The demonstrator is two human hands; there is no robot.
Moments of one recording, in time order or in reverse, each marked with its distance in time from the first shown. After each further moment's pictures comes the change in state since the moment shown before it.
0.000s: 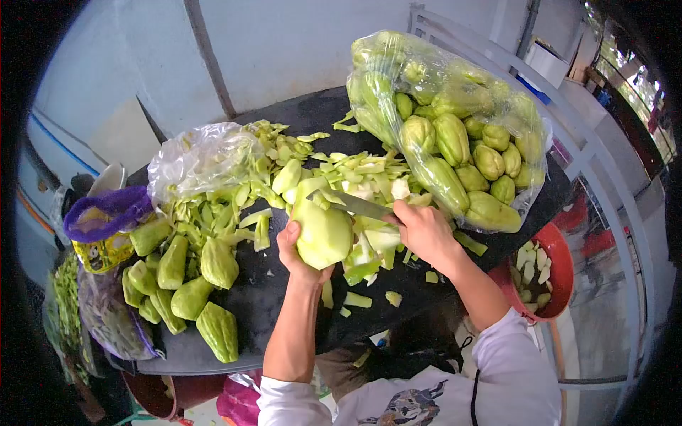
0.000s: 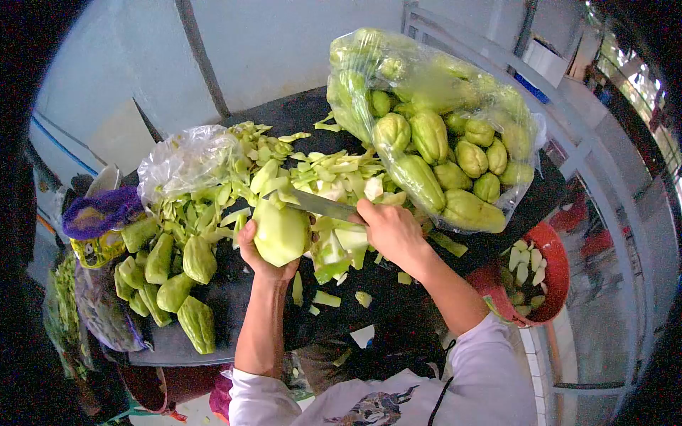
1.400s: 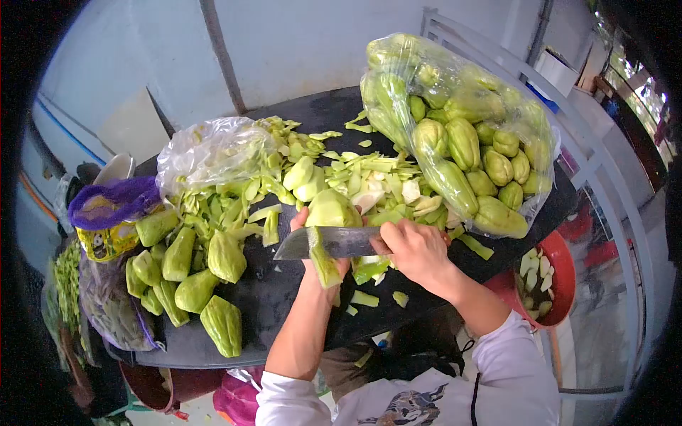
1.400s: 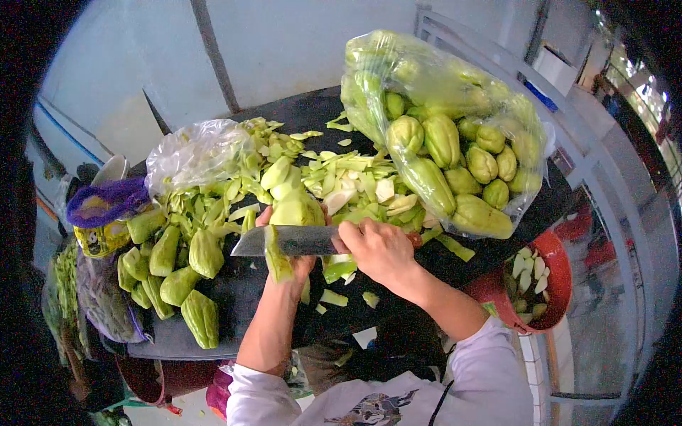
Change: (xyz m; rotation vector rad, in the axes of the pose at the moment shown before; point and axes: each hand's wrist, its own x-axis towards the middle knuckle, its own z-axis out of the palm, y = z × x) left_hand 0.008 -0.008 0.003 -0.435 0.245 -0.213; right_hand -0.007 -0.046 0.005 -0.170 0.205 -0.277
